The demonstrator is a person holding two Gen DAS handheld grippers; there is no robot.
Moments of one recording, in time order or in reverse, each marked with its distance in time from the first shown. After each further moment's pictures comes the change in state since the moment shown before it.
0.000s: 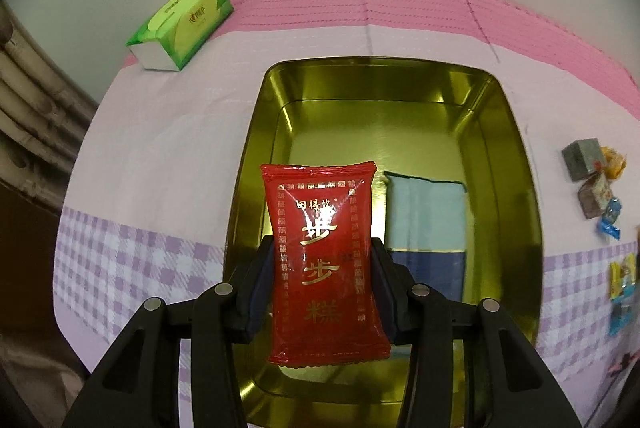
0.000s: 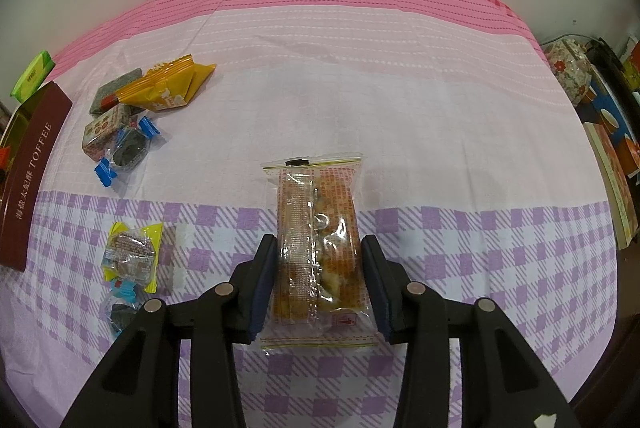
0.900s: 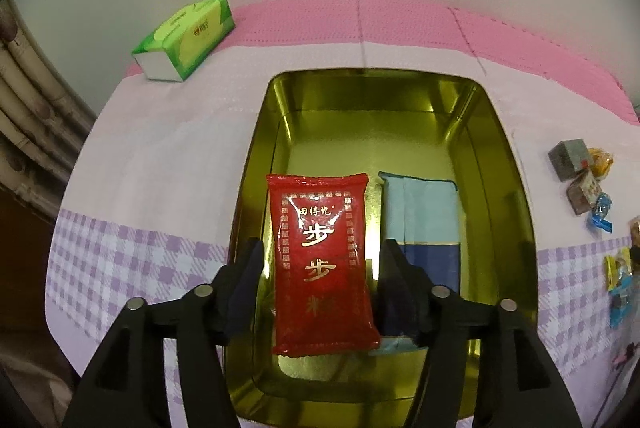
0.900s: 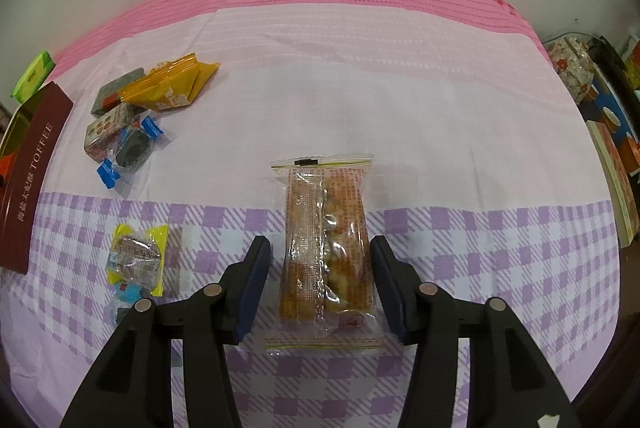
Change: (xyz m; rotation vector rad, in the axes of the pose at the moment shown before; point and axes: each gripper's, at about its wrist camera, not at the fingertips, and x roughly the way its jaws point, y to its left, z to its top) left arm -0.021 0.002 -0.016 -0.007 -0.101 -0.038; right arm 0.000 0.001 0.000 0.006 0.004 0.005
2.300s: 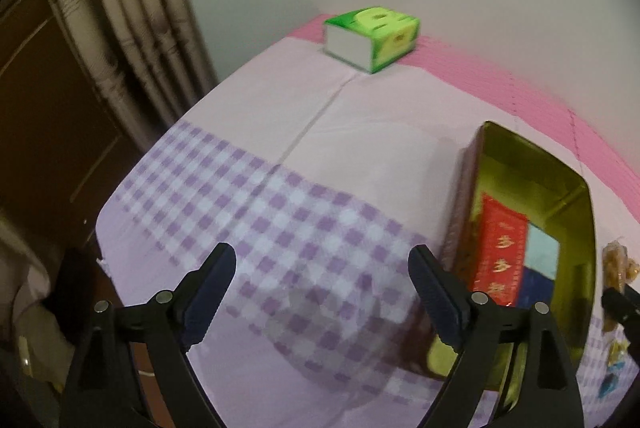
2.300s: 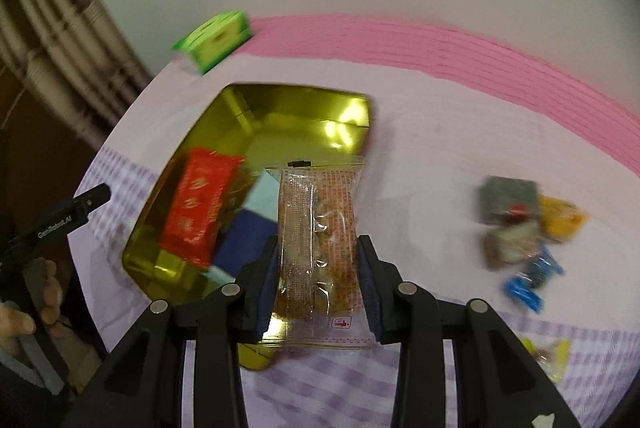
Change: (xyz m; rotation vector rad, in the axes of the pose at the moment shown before) left arm -0.041 0.133 -0.054 -0.423 -0.065 0.178; right arm -0.051 0.289 0.047 -0.334 -0.041 0.352
